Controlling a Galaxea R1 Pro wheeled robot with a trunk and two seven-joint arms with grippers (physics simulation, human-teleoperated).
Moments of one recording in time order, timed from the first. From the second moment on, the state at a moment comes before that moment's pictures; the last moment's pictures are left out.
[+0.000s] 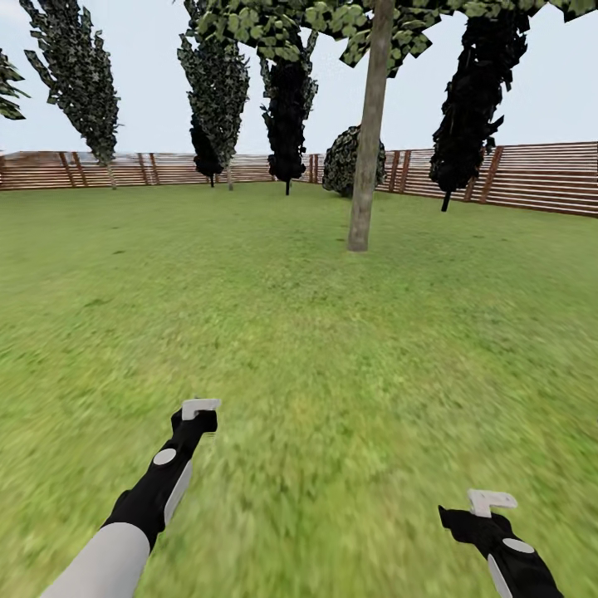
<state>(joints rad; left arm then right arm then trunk) -0.62 -0.02 0.11 -0.66 -0.06 -0.13 -0.01 -0.19 -0.14 -0.16 -1.08 -0.01 0.39 0.01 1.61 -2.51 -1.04</state>
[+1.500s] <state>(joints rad) -0.62 -0.02 0.11 -0.66 -0.06 -0.13 -0.01 -0.19 -0.14 -0.16 -1.08 0.00 0.39 0.01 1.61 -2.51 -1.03</state>
